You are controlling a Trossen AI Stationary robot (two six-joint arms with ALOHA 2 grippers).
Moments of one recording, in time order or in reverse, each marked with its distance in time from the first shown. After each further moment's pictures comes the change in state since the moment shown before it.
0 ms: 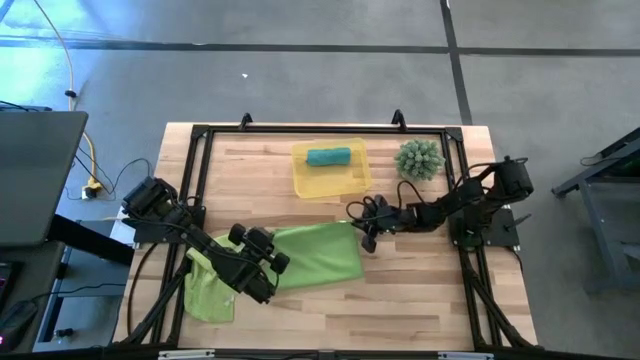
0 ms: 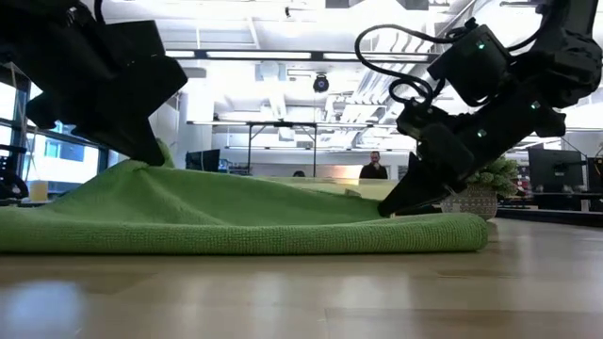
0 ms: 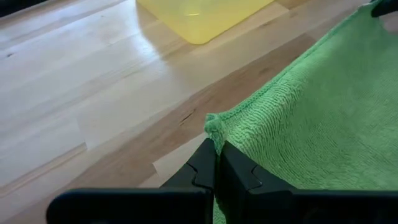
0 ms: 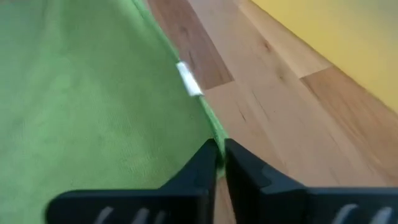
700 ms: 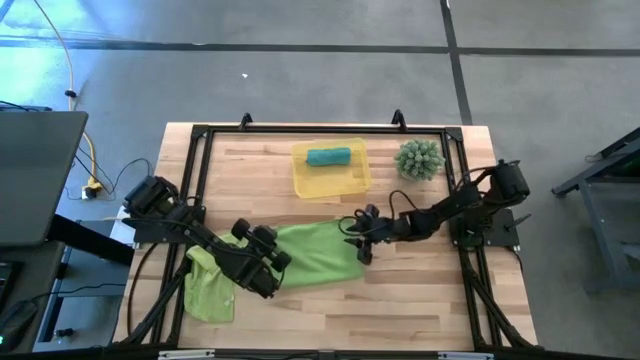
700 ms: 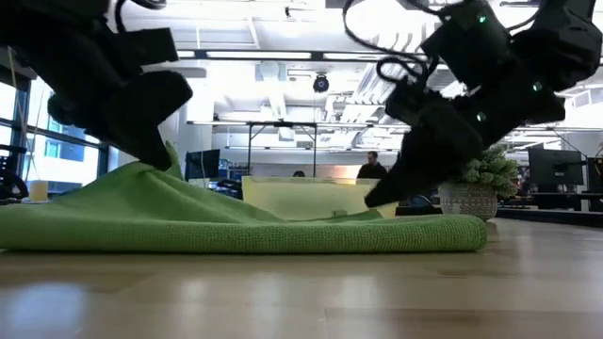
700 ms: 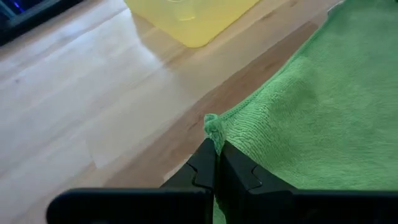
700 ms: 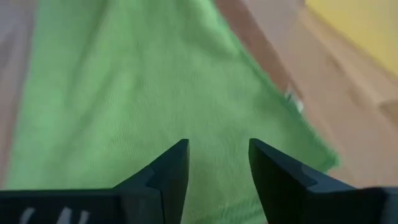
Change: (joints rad) left arm 0.043 -0.001 -0.002 0.025 0.008 0.173; right arm 0.100 0.036 0.110 -0.077 0.006 -0.012
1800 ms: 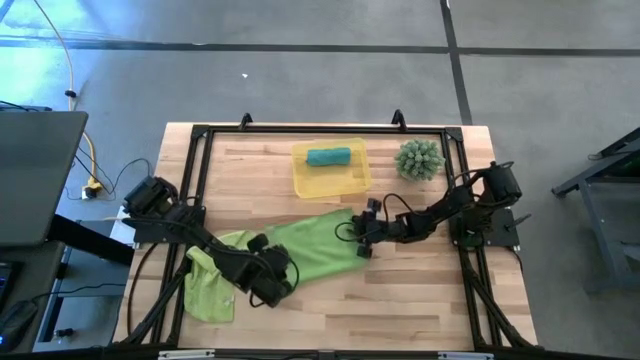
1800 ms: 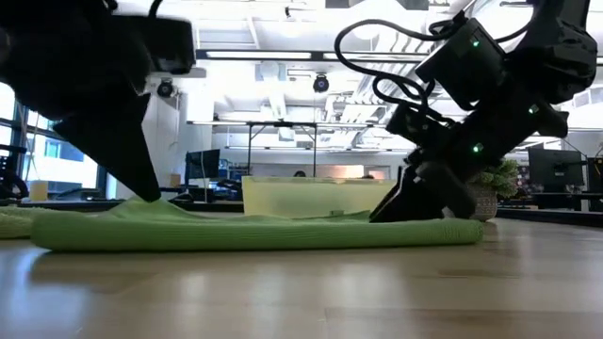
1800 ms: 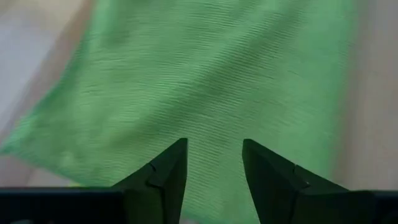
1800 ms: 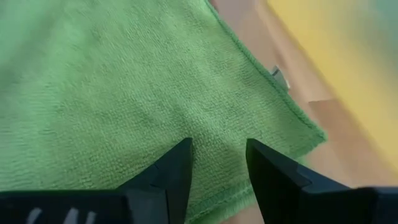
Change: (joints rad) left arm -0.018 -0.001 0.041 0.286 0.365 0.453; right arm -0.006 0.077 0.001 -0.063 0.199 -0.222
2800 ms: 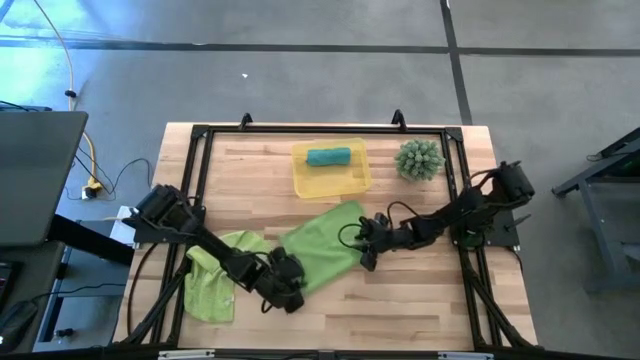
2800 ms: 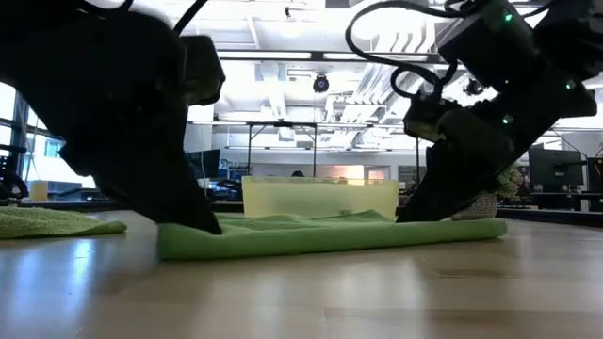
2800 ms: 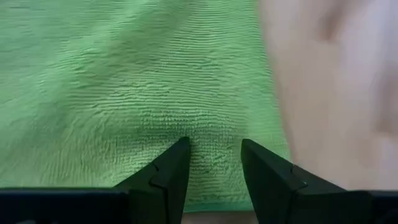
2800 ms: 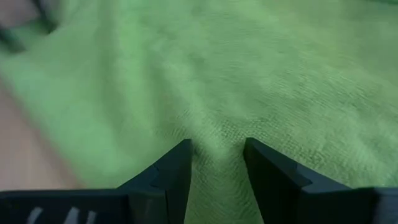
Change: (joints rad) left arm 0.006 0.120 -0.130 0.628 0.069 0.106; right arm 0.091 -0.086 0.002 -0.141 -0.149 0.487
